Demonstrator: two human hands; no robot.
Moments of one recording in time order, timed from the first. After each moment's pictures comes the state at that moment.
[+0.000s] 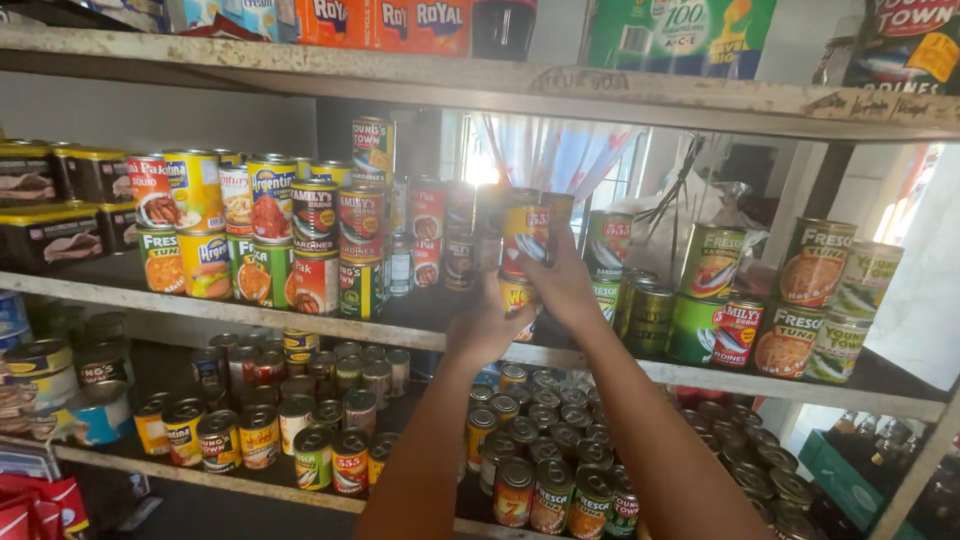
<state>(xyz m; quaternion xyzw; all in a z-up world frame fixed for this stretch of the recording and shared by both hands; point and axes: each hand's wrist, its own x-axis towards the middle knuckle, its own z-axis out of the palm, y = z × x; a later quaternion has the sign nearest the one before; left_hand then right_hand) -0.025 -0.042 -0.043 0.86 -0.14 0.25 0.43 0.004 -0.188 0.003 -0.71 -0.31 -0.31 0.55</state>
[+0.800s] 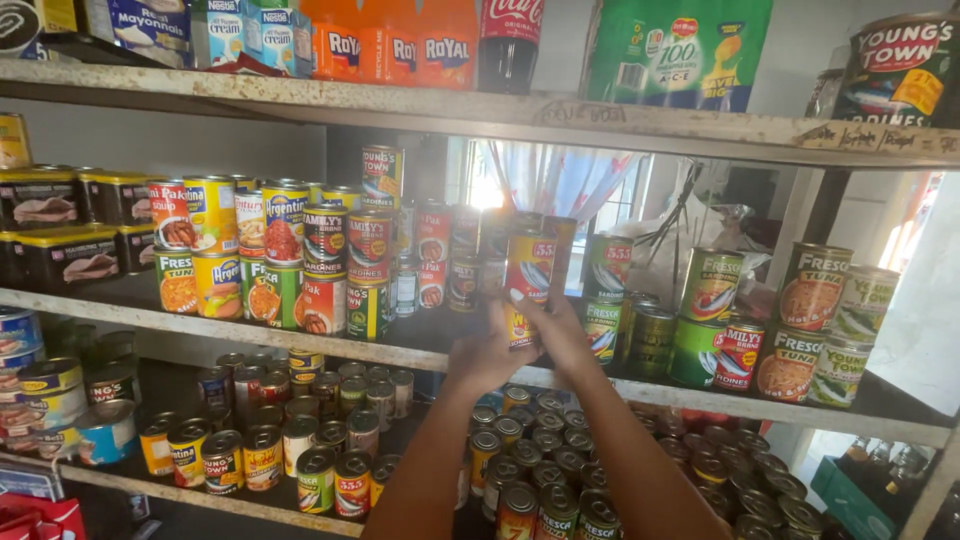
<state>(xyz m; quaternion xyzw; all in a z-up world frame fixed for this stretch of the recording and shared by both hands) -0.027 -0.038 -0.049 0.90 -0.13 0.21 0.35 -0.004 -0.181 -0.024 -0.70 -0.22 -0.13 0.67</state>
